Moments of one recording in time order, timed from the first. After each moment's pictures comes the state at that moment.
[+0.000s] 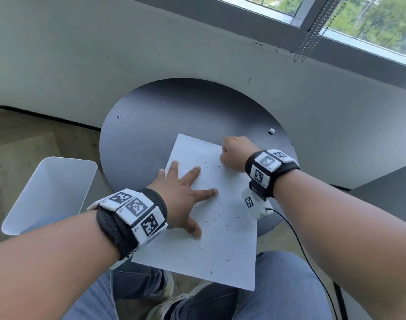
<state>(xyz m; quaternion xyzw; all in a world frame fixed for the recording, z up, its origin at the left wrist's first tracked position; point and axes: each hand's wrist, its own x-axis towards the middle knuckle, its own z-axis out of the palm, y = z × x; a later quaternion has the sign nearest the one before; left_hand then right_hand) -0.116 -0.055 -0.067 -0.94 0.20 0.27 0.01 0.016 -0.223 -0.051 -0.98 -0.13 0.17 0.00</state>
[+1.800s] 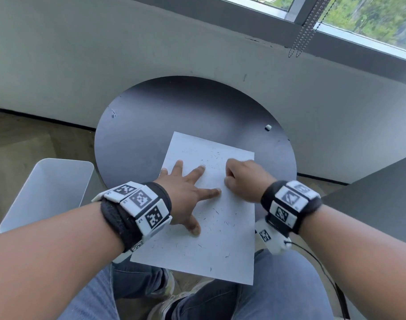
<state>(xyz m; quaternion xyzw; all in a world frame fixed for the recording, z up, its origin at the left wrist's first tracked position) -0.110 -0.068 -0.057 -0.93 0.22 0.31 0.01 -0.049 -0.263 -0.058 -0.97 -0.16 0.19 0.05</state>
